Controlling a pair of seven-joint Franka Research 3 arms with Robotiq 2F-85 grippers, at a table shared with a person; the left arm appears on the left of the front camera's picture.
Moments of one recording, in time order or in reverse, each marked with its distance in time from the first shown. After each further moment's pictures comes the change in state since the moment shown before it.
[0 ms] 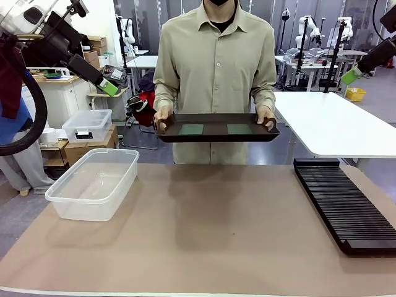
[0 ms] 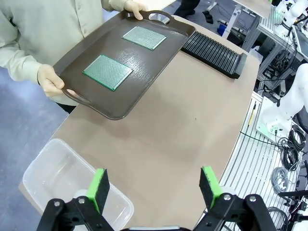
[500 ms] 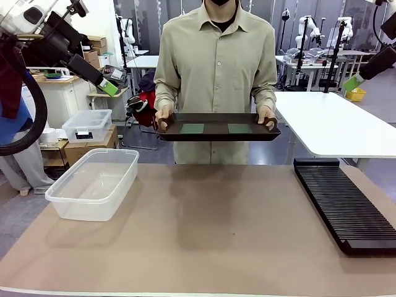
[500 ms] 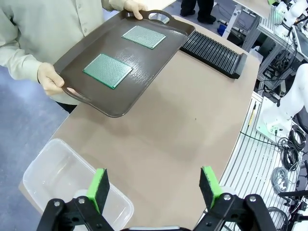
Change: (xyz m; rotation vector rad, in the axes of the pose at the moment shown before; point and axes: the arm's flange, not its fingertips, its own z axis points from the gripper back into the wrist) left arm 0.000 0.000 0.000 0.000 0.000 0.000; right arm -0.008 0.002 -0.002 0.002 0.019 0.002
